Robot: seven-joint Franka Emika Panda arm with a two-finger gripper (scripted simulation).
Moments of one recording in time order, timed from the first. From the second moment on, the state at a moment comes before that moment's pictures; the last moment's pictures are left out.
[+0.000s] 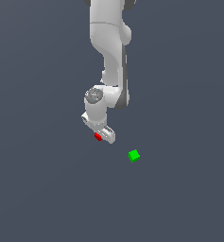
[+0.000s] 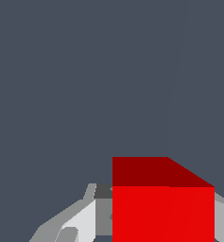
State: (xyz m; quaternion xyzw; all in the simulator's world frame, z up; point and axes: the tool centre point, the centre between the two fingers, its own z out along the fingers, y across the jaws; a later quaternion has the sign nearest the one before) arm -0.061 -0.065 0.020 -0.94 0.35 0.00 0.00
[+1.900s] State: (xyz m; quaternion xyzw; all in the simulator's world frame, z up) arm -0.059 -0.063 0.119 -0.94 0.35 0.00 0.00
